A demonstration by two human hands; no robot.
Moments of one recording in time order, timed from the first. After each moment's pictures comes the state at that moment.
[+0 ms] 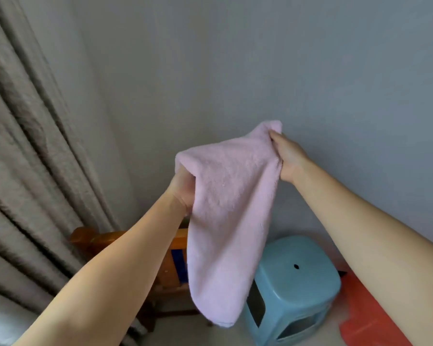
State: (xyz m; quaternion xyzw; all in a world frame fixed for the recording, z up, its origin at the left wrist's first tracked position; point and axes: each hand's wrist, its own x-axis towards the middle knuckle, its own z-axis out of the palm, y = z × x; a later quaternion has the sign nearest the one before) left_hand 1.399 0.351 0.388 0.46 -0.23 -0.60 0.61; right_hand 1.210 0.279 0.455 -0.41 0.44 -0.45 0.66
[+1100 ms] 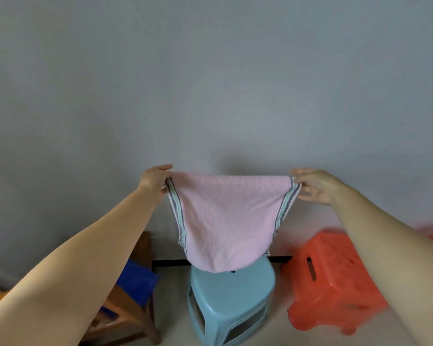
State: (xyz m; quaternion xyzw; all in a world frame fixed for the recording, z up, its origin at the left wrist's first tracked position) left_hand 1.240 0.165 0.342 0.63 -0.26 -0.50 0.53; right_hand 0.882 0.153 0.373 -0.39 0.65 -0.34 0.55
